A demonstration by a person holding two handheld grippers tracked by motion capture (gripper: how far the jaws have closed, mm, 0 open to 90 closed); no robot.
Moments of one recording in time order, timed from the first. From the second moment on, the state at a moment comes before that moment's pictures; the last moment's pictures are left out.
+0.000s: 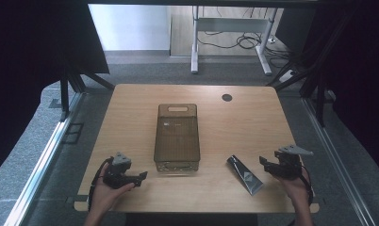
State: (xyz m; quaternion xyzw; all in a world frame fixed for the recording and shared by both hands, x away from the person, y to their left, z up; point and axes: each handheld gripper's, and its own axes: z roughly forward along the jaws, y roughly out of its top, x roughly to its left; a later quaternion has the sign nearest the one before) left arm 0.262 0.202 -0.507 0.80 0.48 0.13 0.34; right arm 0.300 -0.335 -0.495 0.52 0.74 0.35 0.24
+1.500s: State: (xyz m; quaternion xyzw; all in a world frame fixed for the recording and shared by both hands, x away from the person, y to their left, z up) left arm 0.267 0.207 -0.490 0.79 0.46 0.12 0.38; right arm 0.310 -0.309 -0.442 0.45 0.84 0.27 0.15
